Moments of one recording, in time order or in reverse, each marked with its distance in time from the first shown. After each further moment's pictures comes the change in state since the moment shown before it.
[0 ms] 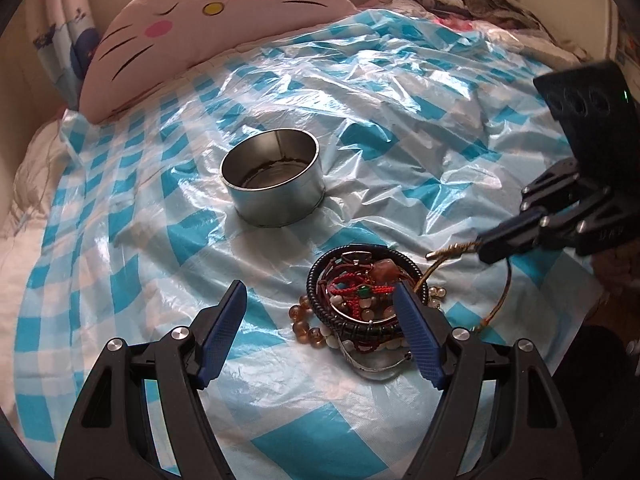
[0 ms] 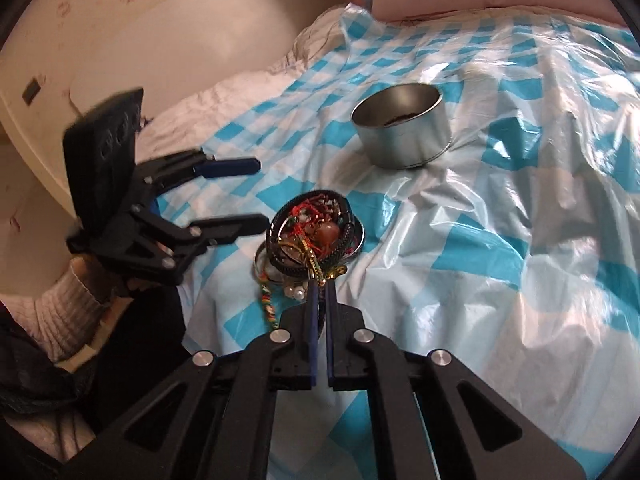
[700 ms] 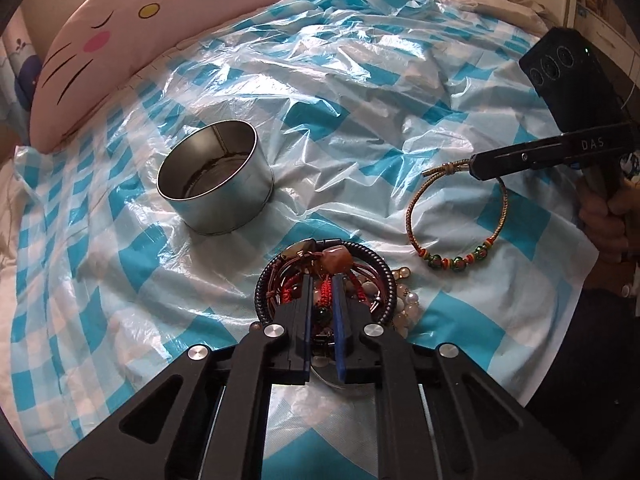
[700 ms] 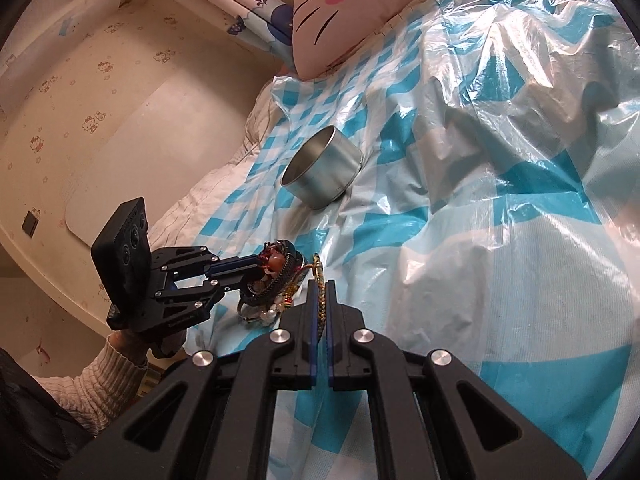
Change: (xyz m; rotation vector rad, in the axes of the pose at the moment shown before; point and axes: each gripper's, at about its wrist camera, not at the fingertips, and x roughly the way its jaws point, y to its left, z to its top) left arm 0.020 -0.010 0.009 0.100 0.071 -0.133; right arm -0.042 -0.051 -0.033 0.323 -0.229 0.040
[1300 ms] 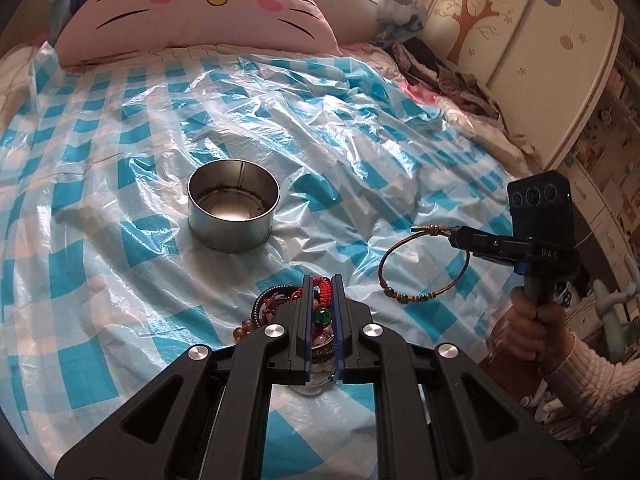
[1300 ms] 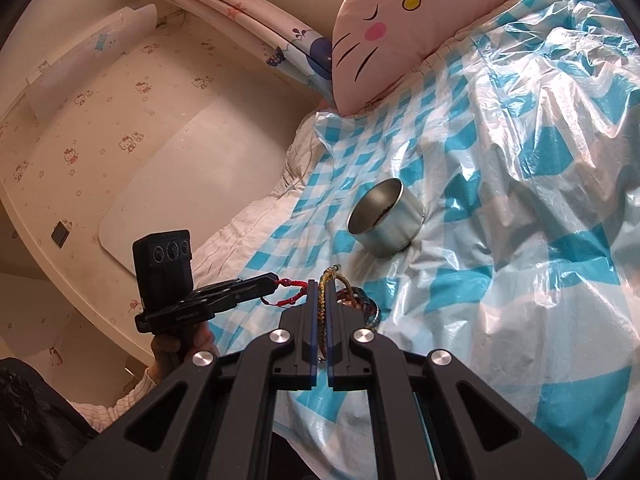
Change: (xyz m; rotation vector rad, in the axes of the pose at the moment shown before) left arm -0.059 0.064 -0.007 -0.386 -0.214 -0.266; right arm -0.020 0.049 0.025 -0.037 -0.114 0.109
